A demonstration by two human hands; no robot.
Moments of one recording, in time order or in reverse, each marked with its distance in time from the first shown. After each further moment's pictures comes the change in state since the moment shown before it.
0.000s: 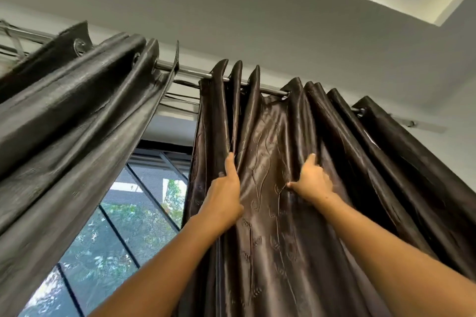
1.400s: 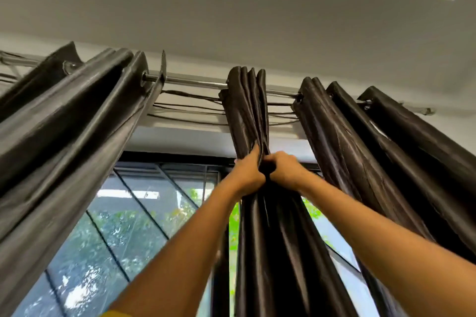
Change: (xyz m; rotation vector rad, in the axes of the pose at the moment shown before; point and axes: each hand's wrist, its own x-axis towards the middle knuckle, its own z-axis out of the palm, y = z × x) left_hand 0.084 0.064 0.008 -0.295 -0.131 -0.009; right_hand 0.033 -0.022 -0.017 0.220 -0.247 -0.536
